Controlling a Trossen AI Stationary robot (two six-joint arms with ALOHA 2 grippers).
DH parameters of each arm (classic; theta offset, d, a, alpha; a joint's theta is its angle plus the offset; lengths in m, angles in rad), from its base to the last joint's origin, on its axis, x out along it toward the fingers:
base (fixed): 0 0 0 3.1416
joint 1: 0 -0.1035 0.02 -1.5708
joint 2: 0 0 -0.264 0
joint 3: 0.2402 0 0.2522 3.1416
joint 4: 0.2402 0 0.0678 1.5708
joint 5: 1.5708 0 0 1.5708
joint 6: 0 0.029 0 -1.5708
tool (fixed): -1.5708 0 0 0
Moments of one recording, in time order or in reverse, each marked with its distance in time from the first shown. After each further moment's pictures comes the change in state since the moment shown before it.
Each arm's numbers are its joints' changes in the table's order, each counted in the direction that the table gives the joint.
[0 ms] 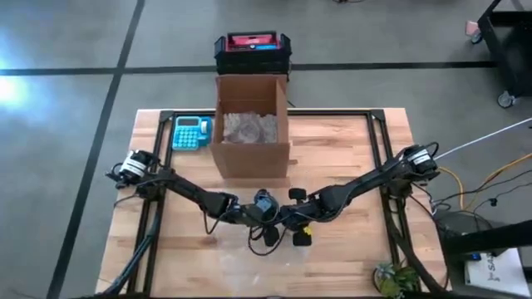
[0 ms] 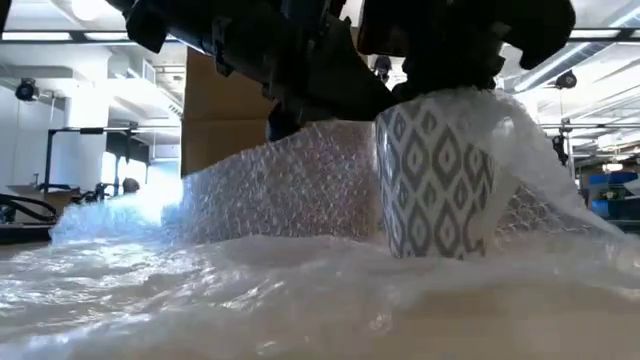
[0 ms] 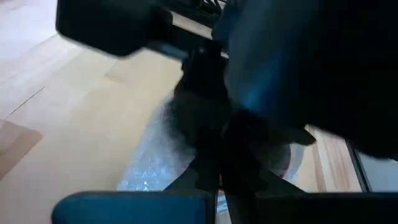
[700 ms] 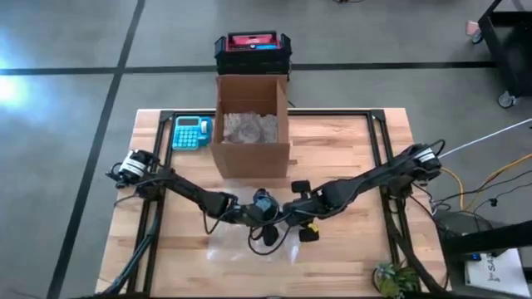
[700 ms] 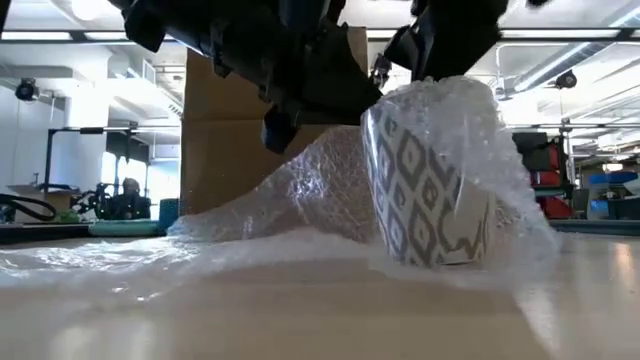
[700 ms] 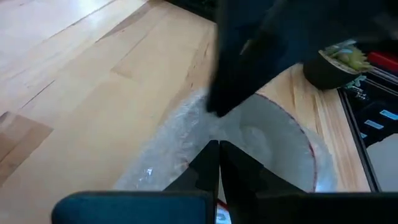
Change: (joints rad) left arm 0.000 0.000 0.000 0.032 0.003 -0.009; right arm -0.020 0.090 0.192 0.317 -0.055 -0.086
